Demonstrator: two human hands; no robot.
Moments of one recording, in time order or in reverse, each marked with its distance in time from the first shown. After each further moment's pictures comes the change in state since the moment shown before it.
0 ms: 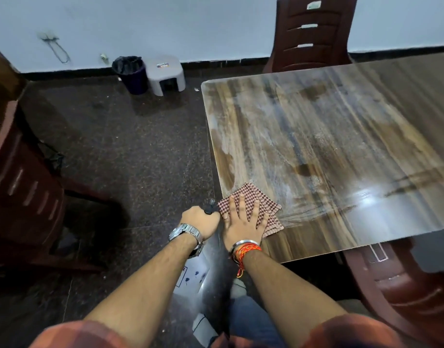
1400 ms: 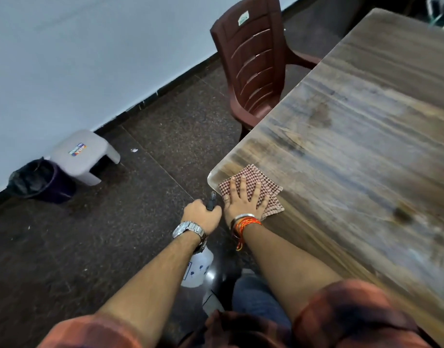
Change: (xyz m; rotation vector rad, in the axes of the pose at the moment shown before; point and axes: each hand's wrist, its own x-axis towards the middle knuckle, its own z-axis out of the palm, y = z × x) left_hand 0.436 0.166 -0.235 0.286 -0.206 0.466; right_hand 0.440 -0.227 -0.036 0.227 -0.074 0.649
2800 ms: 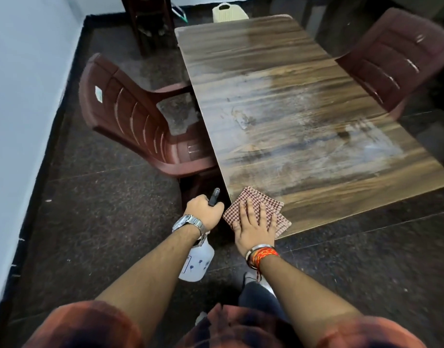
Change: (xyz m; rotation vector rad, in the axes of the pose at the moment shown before) left_hand 0.237 0.129 -0.105 0.434 -0.593 0.802; right_hand 0.098 -0.135 0.017 0.135 0.323 0.821
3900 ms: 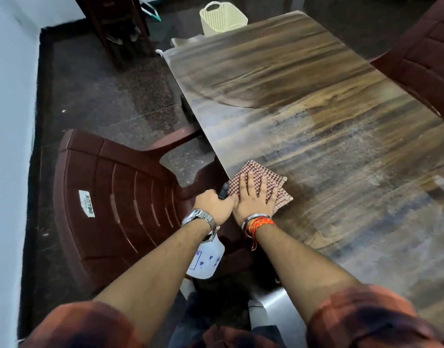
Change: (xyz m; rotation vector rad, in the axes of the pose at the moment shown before) left_hand 0.356 0.086 -0.139 0.098 -0.132 0.070; right_hand 0.397 -0.162 -0.055 0.059 0.034 0.207
